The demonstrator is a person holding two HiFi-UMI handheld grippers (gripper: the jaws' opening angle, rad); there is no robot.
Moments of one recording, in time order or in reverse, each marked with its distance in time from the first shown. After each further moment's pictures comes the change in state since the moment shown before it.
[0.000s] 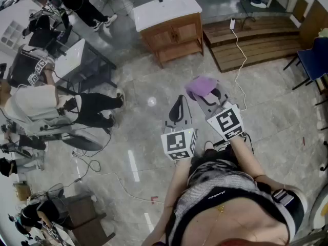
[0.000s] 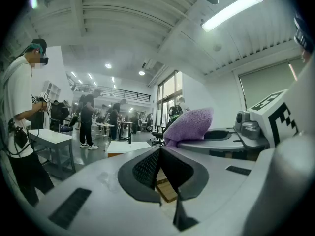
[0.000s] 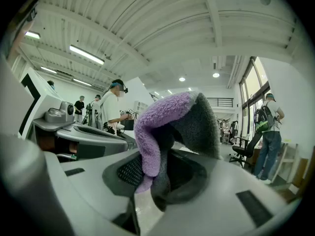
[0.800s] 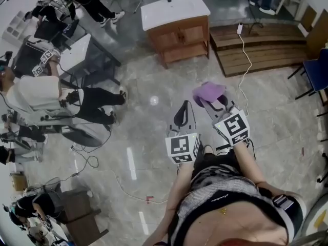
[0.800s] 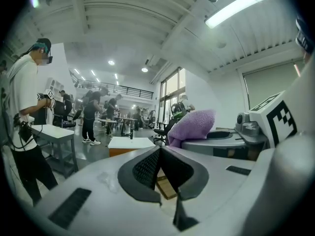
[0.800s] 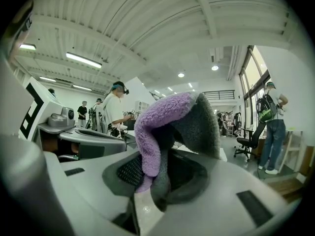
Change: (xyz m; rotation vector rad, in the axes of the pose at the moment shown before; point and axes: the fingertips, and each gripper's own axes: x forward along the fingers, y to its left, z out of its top) left arm 0.007 -0.003 -0.020 -0.026 0.038 0.022; right arm -0.003 -0.010 -0.023 0.074 0.023 0.044
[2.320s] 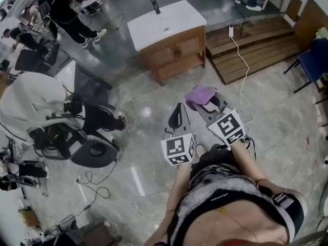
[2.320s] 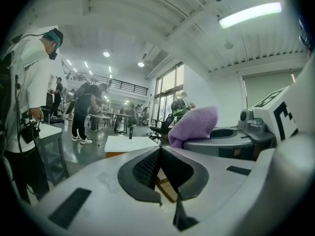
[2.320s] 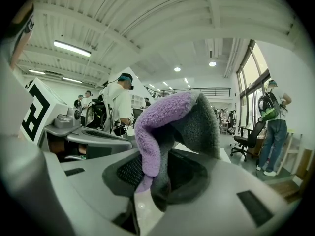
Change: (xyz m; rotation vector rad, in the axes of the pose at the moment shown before) left arm 0.147 0.155 0.008 -0.021 0.036 -0.111; right arm 0.197 -0.043 0.012 -0.002 0.066 -0.075
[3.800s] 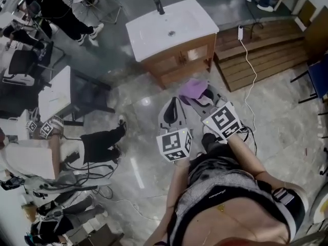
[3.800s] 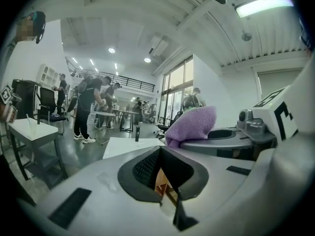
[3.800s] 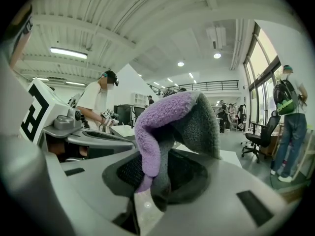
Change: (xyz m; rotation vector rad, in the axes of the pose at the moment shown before) left arm 0.192 0.090 0.032 -0.034 0.041 0.078; right arm 0.174 -0.130 0.017 0.022 0.025 0.104
